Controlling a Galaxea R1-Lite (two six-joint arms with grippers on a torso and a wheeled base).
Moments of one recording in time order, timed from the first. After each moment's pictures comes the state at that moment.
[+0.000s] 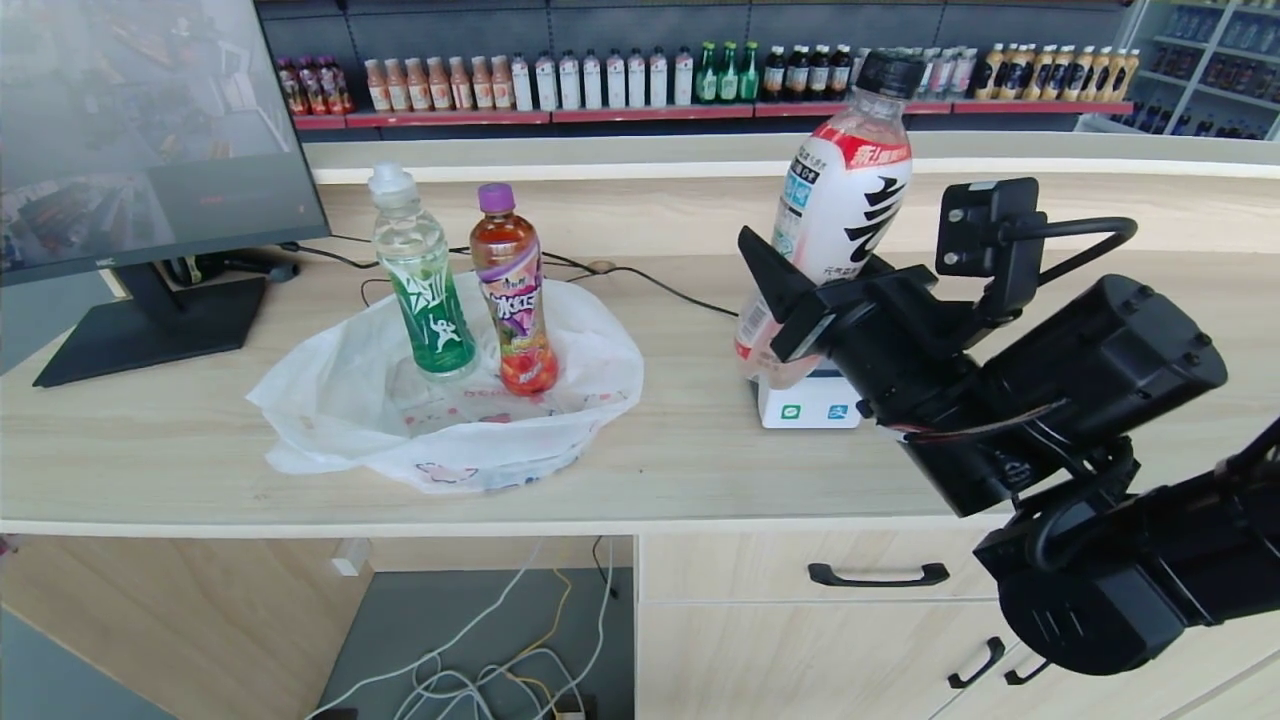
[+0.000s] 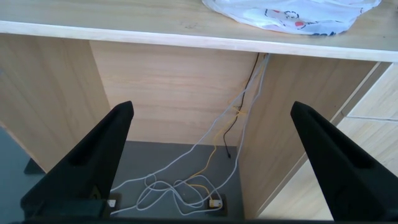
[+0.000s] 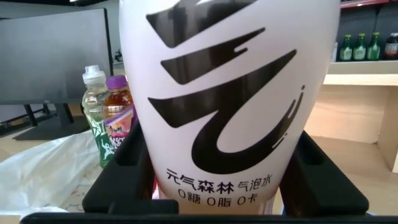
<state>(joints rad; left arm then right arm) 0.00 0.00 0.00 0.00 0.00 0.00 0.63 1.88 -0.83 -1.57 -0.10 -0.04</state>
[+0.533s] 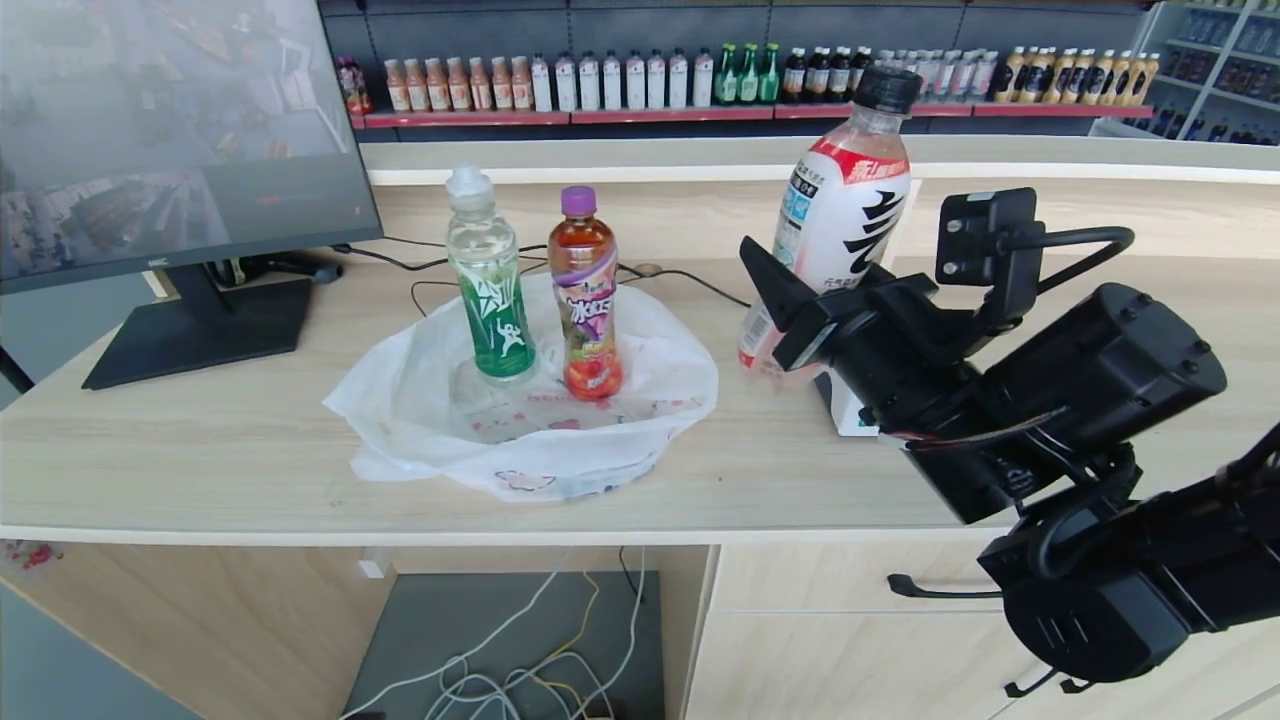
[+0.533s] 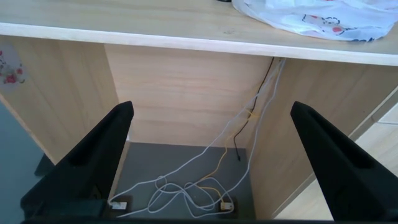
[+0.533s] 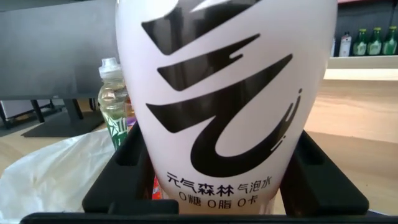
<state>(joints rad) 0.00 0.00 0.00 0.00 0.00 0.00 0.63 1.88 -0.81 -1.57 -0.10 -0.04</state>
